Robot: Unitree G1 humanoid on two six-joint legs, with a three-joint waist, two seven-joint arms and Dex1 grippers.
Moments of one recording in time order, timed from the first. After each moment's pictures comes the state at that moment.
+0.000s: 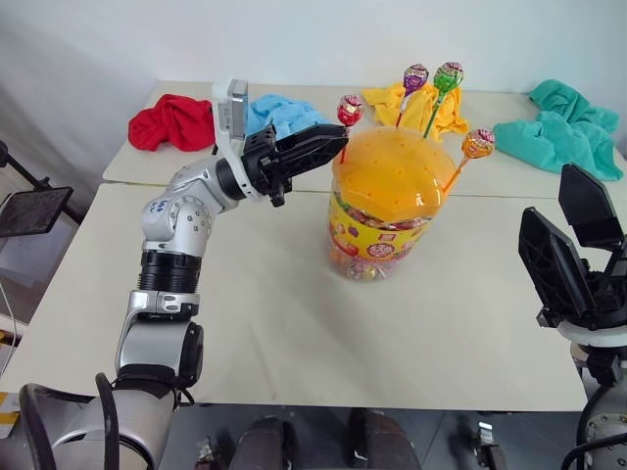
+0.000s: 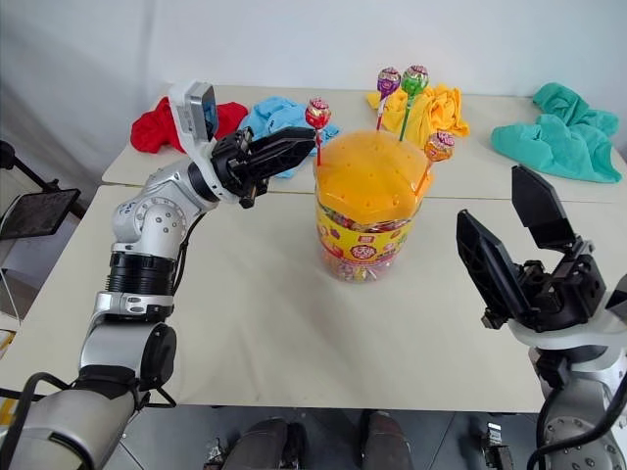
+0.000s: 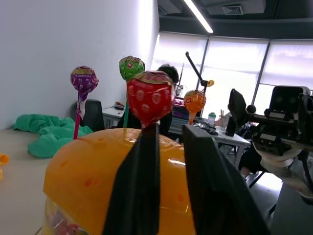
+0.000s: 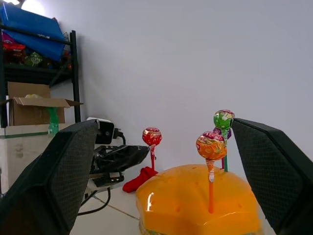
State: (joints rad) left arm -1.02 0.31 0.09 0.38 -0.69 0.47 -1.12; right arm 0.09 -0.46 -0.44 -0.77 1.09 0.09 0.56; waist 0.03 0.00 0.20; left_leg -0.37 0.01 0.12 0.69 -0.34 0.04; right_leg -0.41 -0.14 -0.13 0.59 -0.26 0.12
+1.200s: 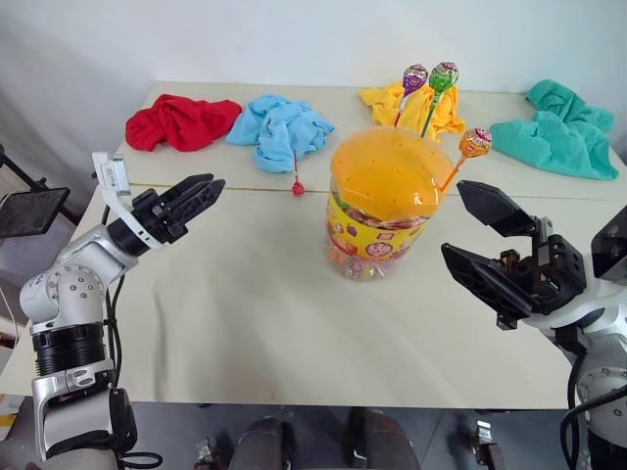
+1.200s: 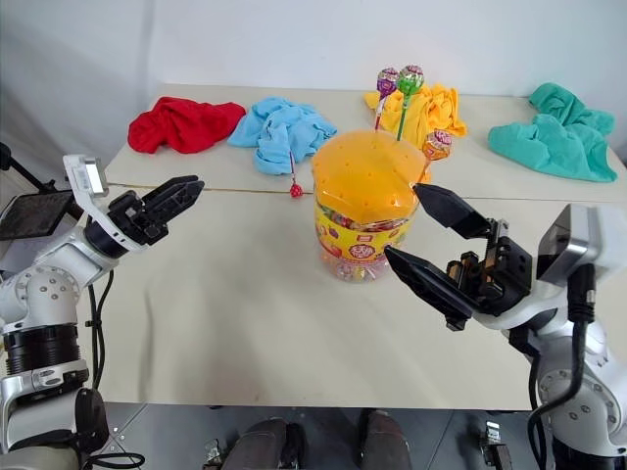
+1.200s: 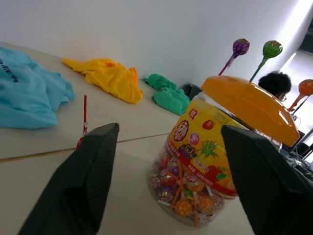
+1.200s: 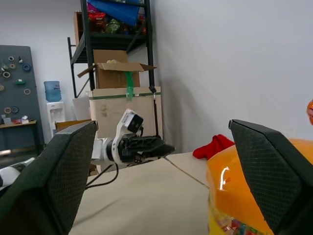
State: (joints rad) left arm -0.58 0.59 0.40 0.15 -0.83 0.73 -0.83; right arm -0.10 -0.61 -0.32 -0.62 1.16 0.29 0.79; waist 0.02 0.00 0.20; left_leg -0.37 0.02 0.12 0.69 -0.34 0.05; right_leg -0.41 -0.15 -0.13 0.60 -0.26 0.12
